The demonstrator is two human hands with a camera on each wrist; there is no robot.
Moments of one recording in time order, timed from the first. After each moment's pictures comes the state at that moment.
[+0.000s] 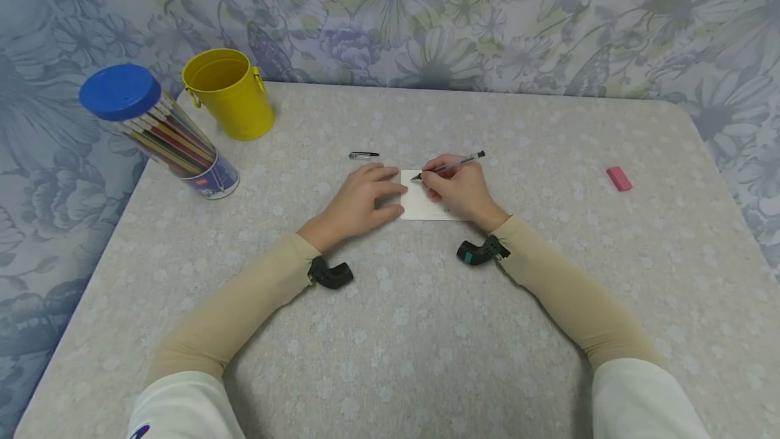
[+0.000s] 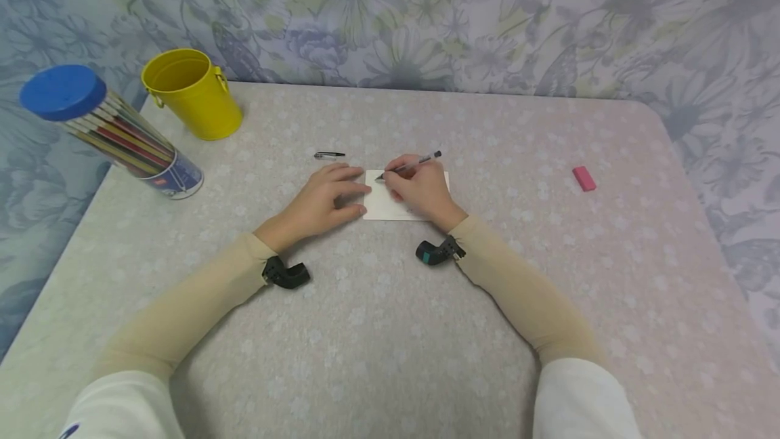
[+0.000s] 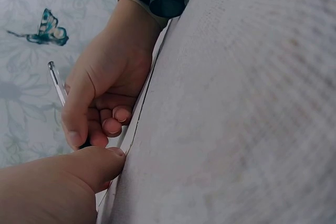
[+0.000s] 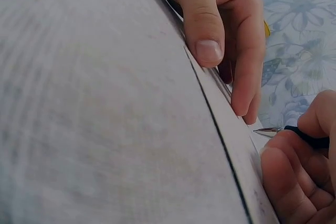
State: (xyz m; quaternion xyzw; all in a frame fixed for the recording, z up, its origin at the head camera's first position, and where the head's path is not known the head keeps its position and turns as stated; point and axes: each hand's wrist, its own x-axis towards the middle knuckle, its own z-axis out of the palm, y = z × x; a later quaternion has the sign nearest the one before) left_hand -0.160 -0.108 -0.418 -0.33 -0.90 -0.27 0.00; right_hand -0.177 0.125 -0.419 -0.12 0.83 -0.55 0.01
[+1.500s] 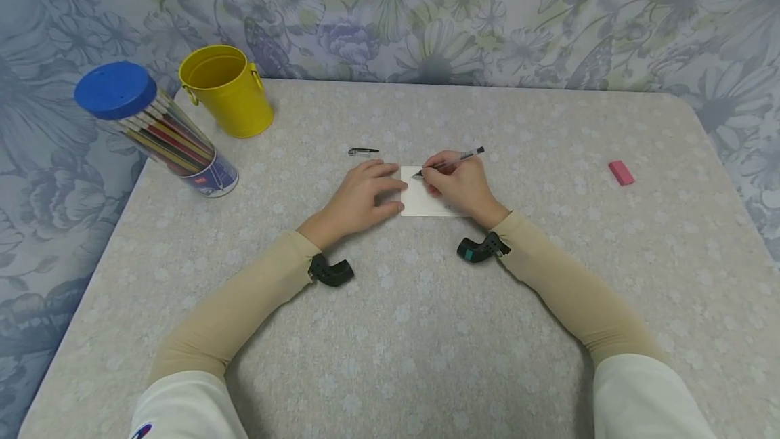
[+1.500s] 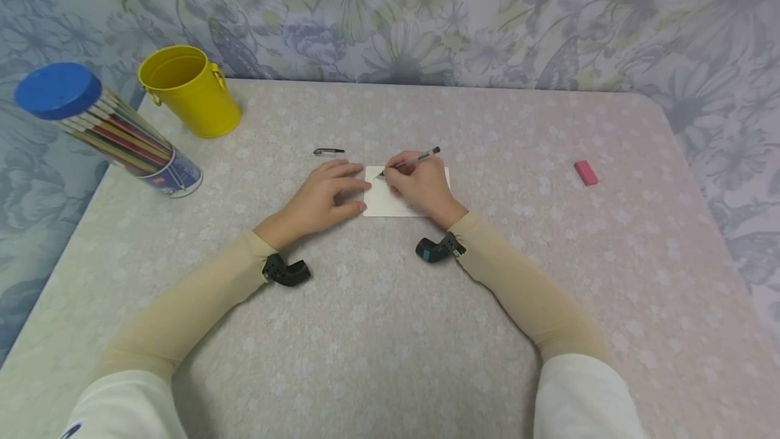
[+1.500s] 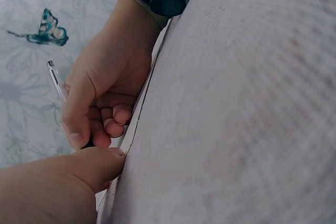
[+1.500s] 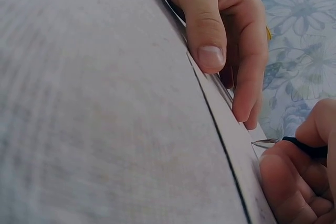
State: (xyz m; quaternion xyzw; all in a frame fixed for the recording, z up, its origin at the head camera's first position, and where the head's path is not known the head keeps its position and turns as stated) left_hand -0.159 -0.107 -0.416 -0.33 -0.90 -0.28 0.00; right_hand -0.175 0.124 -0.417 -0.14 0.84 -0.53 -0.02
